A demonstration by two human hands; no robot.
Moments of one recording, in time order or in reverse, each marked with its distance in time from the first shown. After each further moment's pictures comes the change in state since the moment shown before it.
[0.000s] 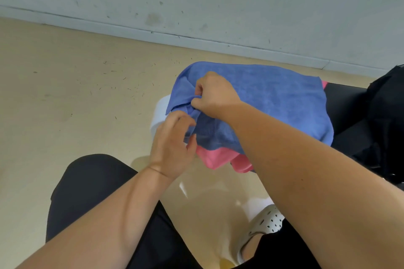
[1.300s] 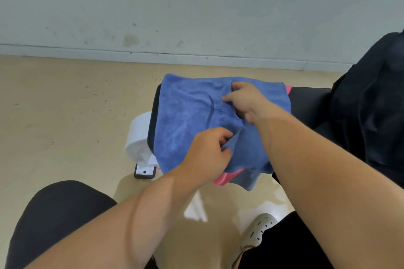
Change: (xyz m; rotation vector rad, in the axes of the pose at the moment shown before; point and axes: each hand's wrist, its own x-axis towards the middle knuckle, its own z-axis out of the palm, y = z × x) left_hand 0.051 0.126 0.076 -0.265 -0.452 -0.260; right_hand -0.020 0.141 -0.068 0.963 0.097 0.477
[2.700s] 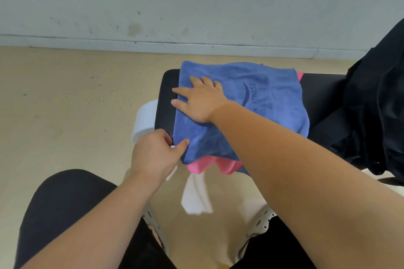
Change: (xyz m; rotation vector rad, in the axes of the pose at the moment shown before) left_hand -0.034 -0.083 -0.056 0.386 0.338 -0.363; right_hand -0.019 0.002 0.098 -1.230 -0.194 -0.467
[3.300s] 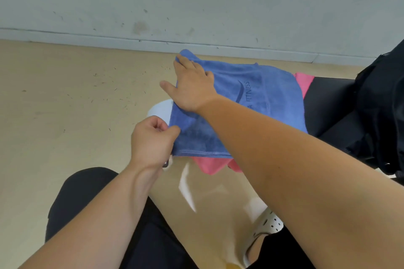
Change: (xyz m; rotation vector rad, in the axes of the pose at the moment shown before) left_hand 0.019 -0.023 -0.041 -0.647 0.038 -0.189; right_hand 0.032 -0.078 -0.016 0.184 0.240 0.052
